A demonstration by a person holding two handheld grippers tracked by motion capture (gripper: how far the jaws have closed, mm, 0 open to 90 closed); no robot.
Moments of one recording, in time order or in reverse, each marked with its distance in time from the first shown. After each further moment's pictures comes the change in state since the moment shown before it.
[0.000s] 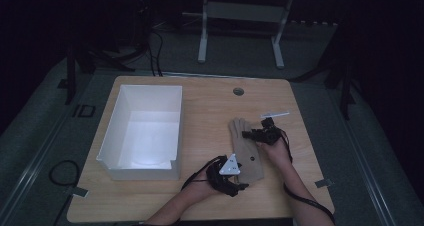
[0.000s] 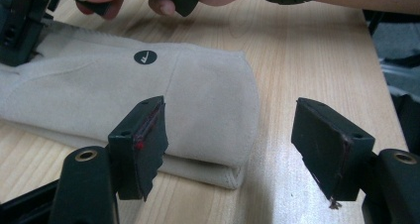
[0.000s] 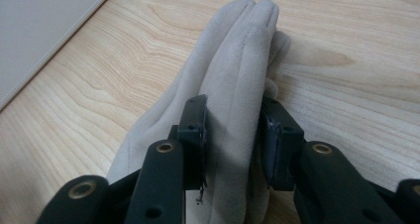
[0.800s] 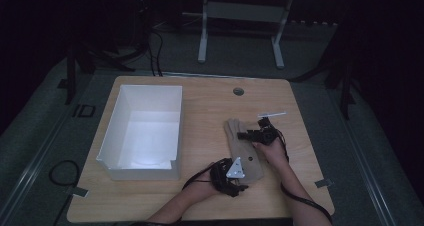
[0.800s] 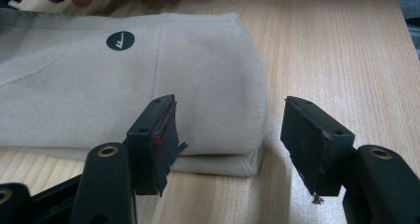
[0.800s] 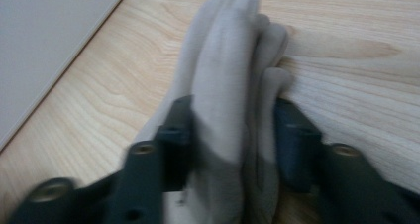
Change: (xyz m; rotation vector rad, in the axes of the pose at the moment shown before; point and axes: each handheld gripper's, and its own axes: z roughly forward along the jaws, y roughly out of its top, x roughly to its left) left arm -0.001 -0.001 0.014 0.108 0.013 0.057; right arm 0.003 0.002 0.010 0.024 0.066 0.063
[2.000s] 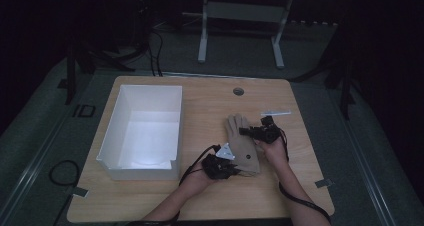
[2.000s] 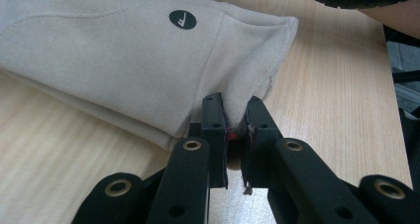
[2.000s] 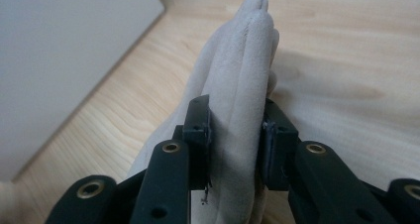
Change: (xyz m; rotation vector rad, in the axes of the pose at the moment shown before) left arm 0.034 0.000 -0.026 -0.031 -0.063 -0.268; right arm 0.015 0.006 -0.019 -0.113 -0.006 -0.028
